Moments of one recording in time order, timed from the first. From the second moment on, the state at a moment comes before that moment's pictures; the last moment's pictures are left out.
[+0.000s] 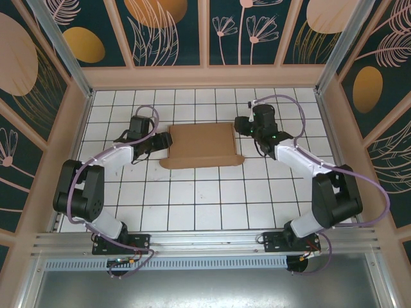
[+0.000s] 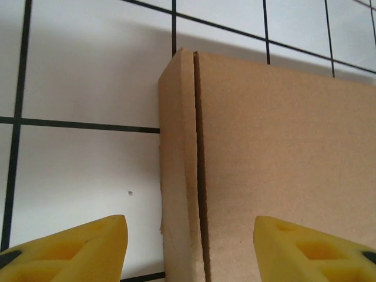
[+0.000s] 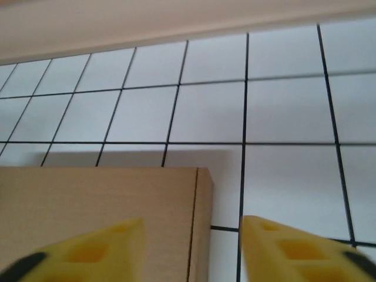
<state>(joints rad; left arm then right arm) -0.24 1.61 0.90 -0.14 0.23 -0.47 0.40 1.52 0.98 -0.04 0.00 0.34</state>
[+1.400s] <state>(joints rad) -0.10 1.84 0.94 0.05 0.65 -0.42 0.23 1.77 0.90 0.06 -0.67 0.50</state>
